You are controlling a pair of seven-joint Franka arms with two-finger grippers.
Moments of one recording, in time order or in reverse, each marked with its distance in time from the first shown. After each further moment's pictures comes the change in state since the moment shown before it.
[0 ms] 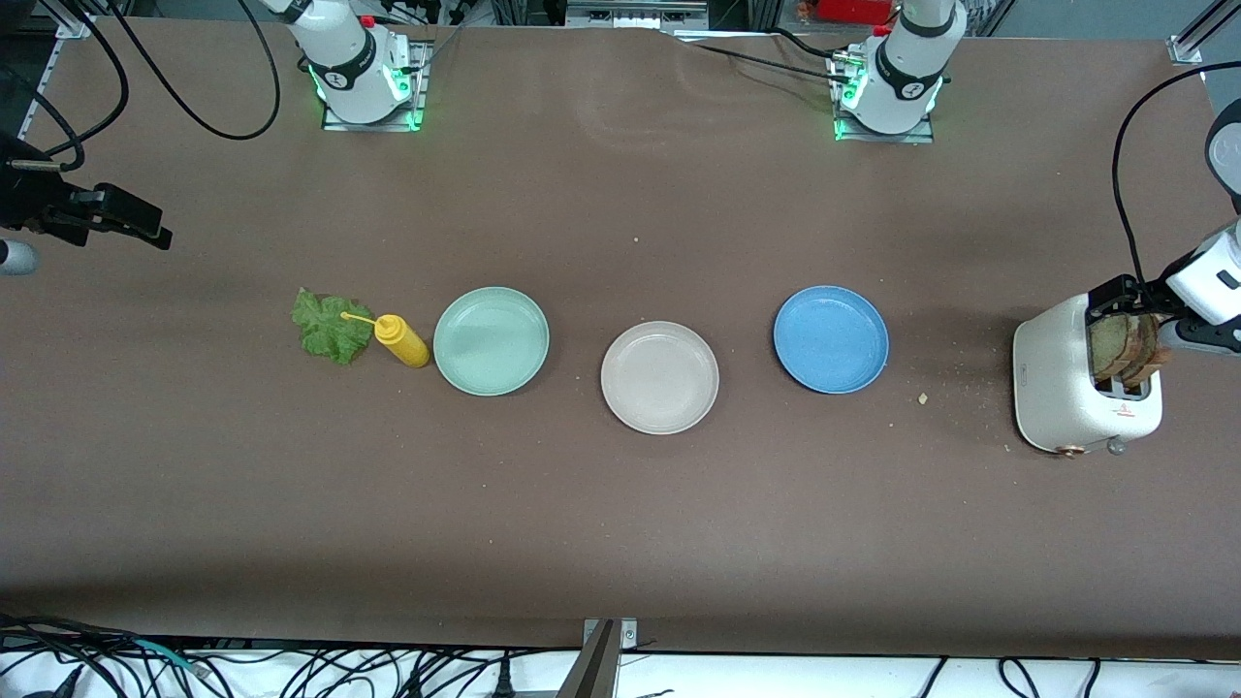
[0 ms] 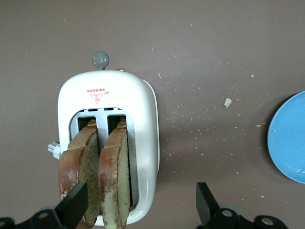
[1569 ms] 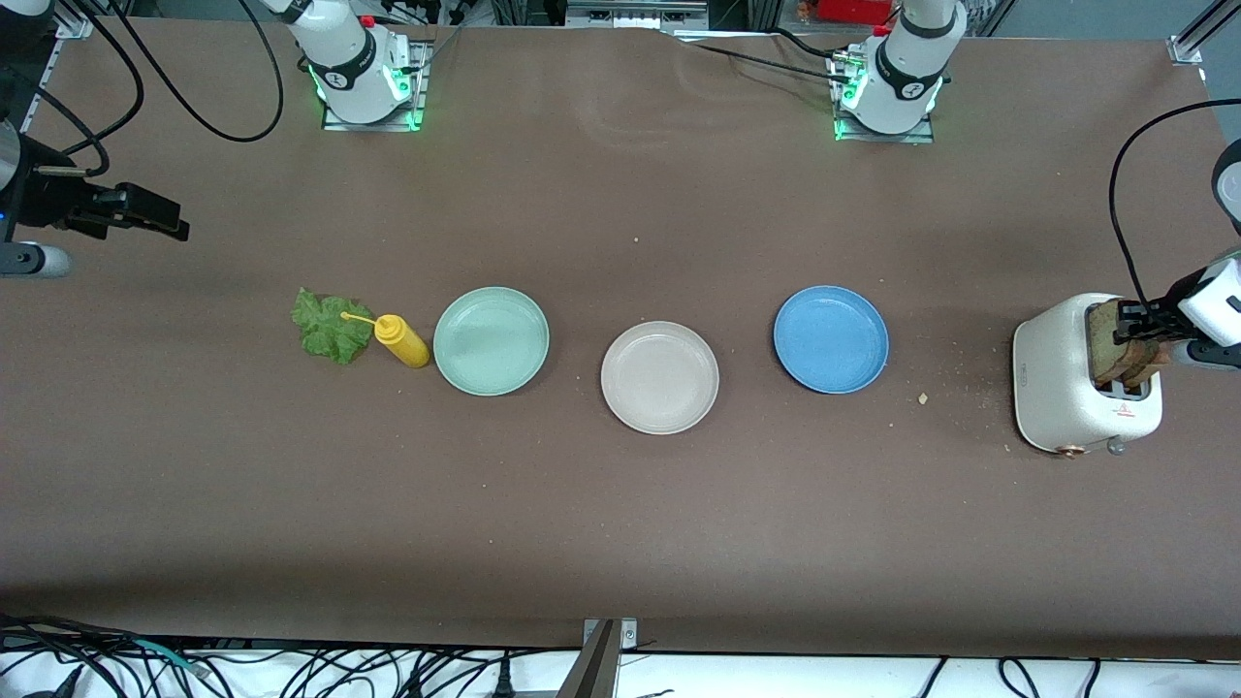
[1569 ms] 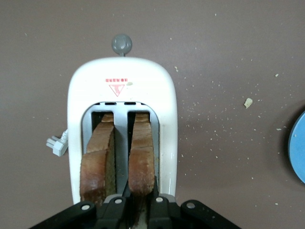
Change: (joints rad) left arm 0.064 0.081 -0.005 0.059 -0.029 -0.010 0.017; right arm 0.009 0.019 0.009 -0.006 0.001 -0.109 -0.013
